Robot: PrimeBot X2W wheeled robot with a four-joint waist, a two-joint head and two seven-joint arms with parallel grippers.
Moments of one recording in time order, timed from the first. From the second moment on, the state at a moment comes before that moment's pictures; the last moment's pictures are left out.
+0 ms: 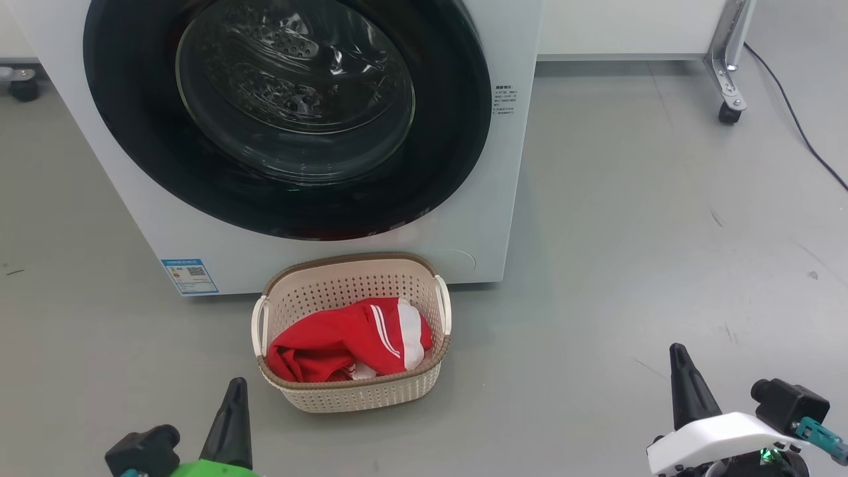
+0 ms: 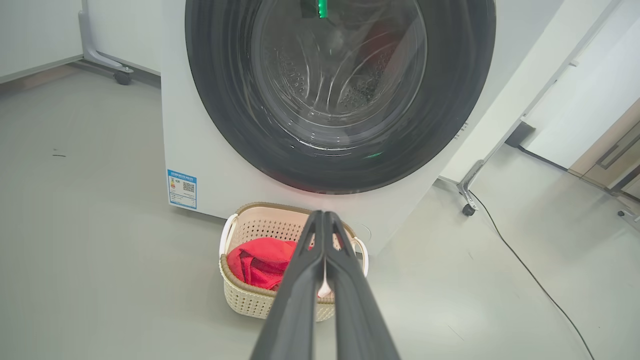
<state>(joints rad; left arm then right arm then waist) 0.13 0.09 -0.26 0.06 -0.69 0.07 -0.15 0.12 -0.15 0.25 0.11 0.76 -0.05 -0.19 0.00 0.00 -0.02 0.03</state>
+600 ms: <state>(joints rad) 0.10 0.09 -0.21 0.09 -0.89 0.04 -0.11 0.09 -0.15 0.19 0.13 0.94 -0.02 -0.14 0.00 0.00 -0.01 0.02</state>
